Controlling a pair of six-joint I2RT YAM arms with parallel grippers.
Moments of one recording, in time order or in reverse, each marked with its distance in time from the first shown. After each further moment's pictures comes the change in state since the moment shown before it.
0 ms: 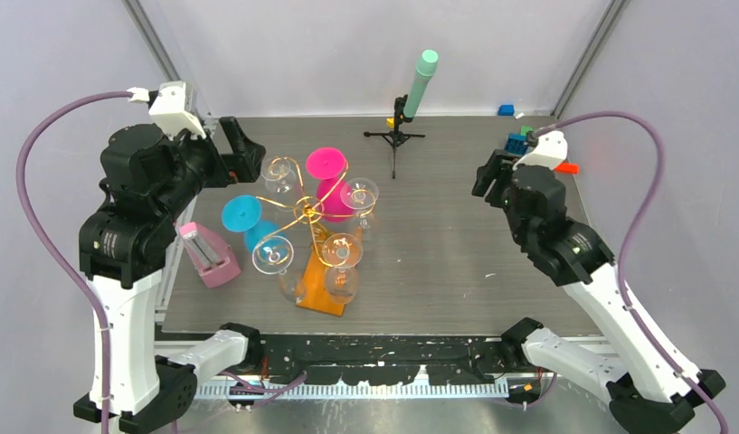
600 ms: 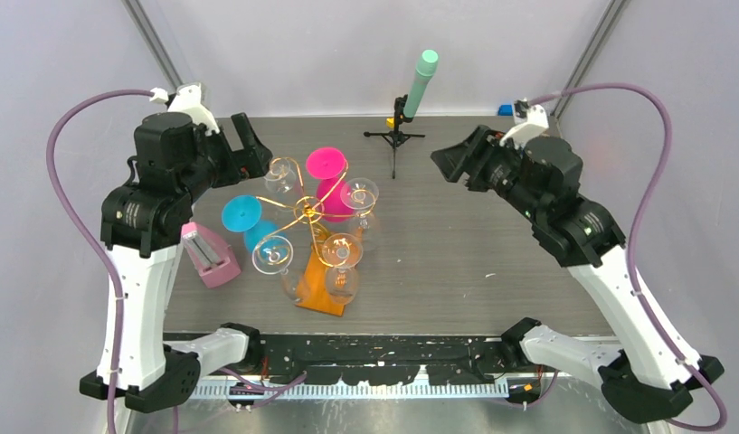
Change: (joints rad) left arm 0.000 0.084 -0.024 -0.082 -0.073 -0.123; right arm 0.000 0.068 0.238 0.000 -0.486 0.194
